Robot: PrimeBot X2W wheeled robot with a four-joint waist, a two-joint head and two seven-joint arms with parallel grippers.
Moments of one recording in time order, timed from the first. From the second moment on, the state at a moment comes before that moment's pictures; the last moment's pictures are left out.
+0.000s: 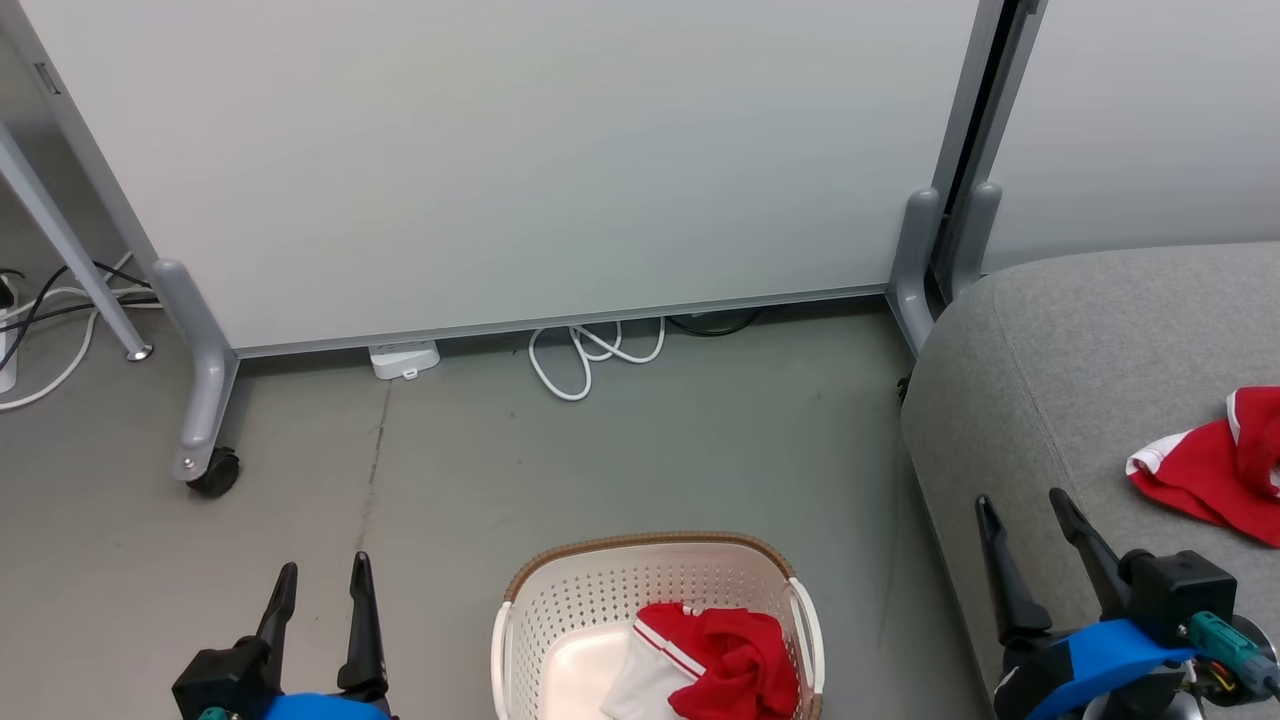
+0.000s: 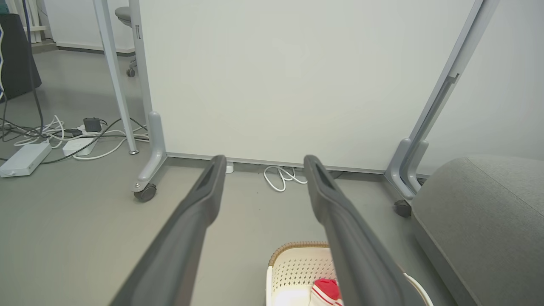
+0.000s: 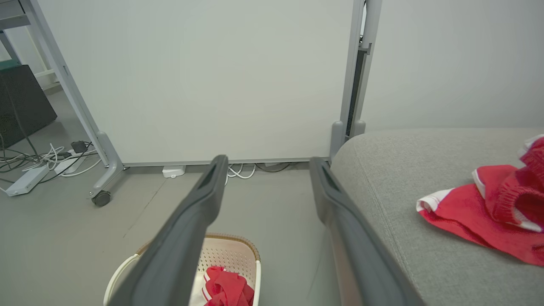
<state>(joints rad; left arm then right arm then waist) 0.01 0.05 0.02 0.37 -0.22 -0.12 -0.26 0.00 -0.06 -0.05 0.11 0.12 0.13 -0.06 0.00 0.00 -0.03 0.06</state>
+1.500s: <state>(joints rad) -0.06 0.07 -0.02 0.38 -0.24 -0.13 -0.26 -0.06 -0.05 0.02 0.11 0.15 0.13 -0.07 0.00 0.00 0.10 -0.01</state>
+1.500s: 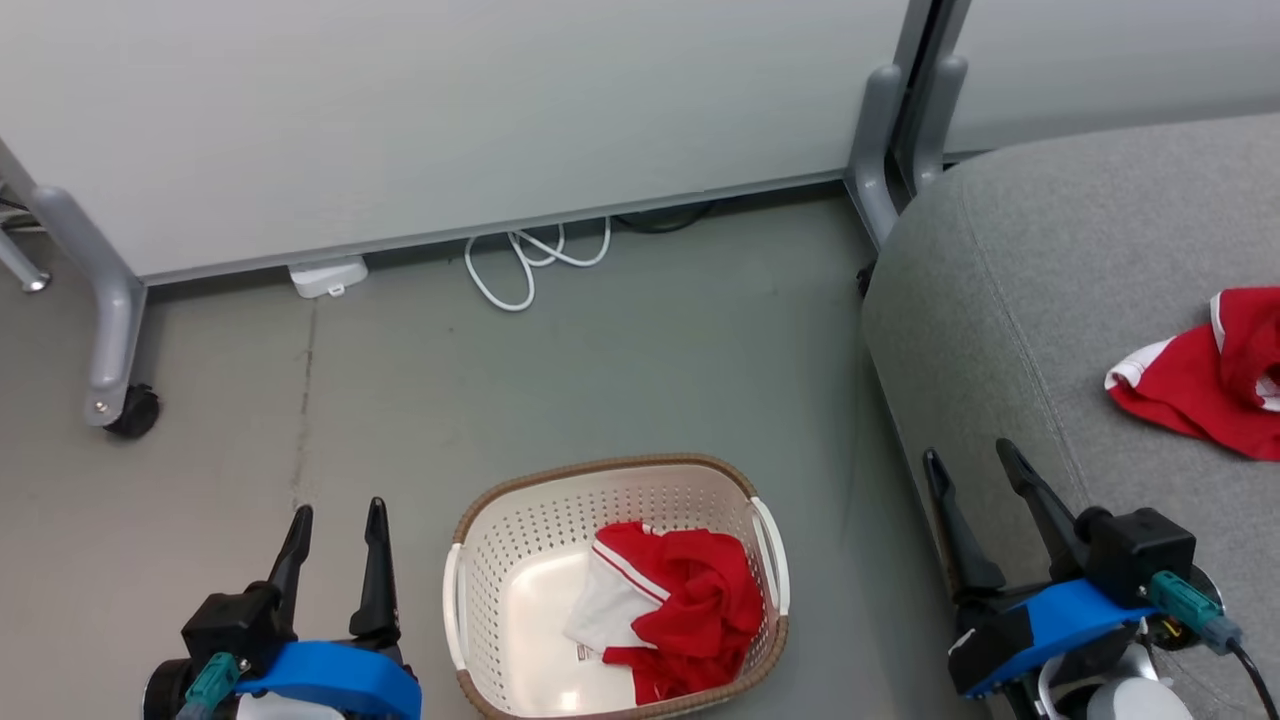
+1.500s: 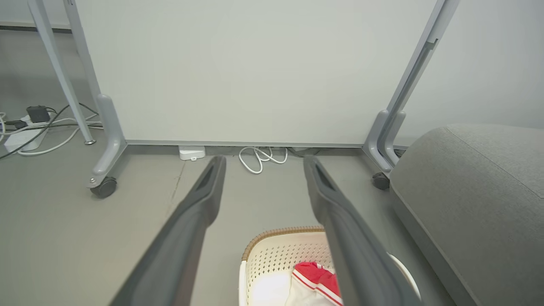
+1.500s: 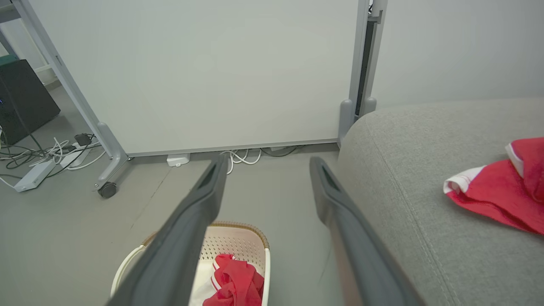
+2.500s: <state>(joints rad) -0.44 0.25 -0.34 0.77 -0.36 -0.13 -0.26 -0.27 -0.05 0.19 0.12 0.24 0.13 -0.19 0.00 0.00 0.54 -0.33</state>
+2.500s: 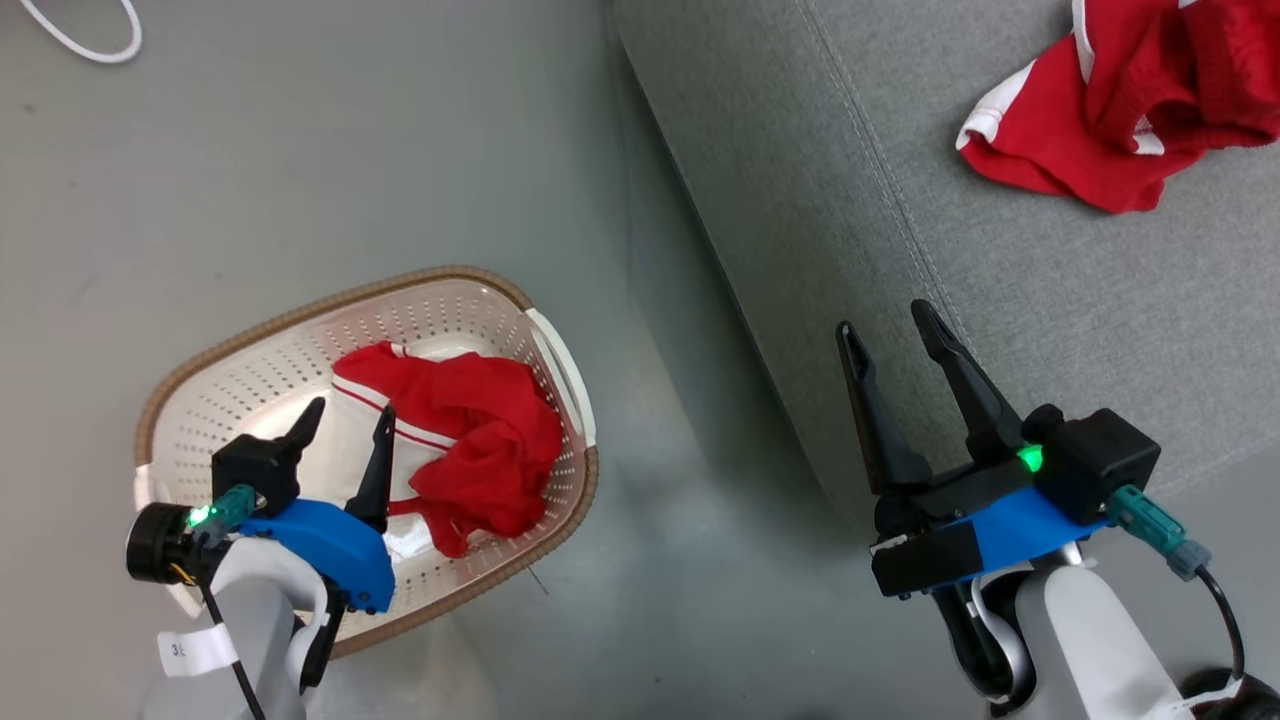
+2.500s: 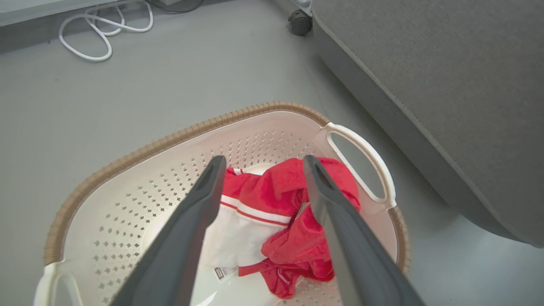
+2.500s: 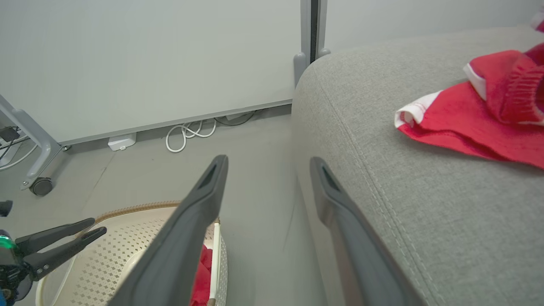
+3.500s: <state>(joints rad) -0.68 0.36 -0.77 1.01 -0.50 -0.13 -0.26 -0.36 -0.05 0.29 0.16 0.34 0.13 -0.26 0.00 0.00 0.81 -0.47</state>
